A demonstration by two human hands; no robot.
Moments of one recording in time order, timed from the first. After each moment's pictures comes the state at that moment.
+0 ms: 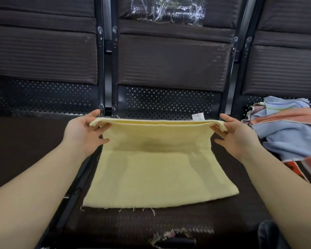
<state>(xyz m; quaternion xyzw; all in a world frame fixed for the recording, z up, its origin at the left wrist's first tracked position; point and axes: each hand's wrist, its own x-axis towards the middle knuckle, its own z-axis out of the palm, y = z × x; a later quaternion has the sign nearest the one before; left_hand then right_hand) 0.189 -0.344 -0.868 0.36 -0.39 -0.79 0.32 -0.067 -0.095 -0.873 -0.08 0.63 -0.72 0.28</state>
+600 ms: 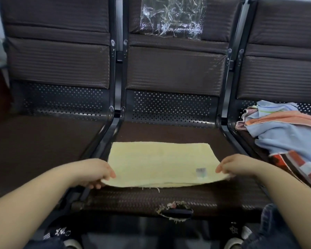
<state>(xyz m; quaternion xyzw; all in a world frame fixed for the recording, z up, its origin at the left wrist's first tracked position) 0.271 -0.289 -0.884 0.45 -0.77 -0.41 -0.18 -0.013 -0.027 -0.868 -0.26 0.90 -0.13 0.33</state>
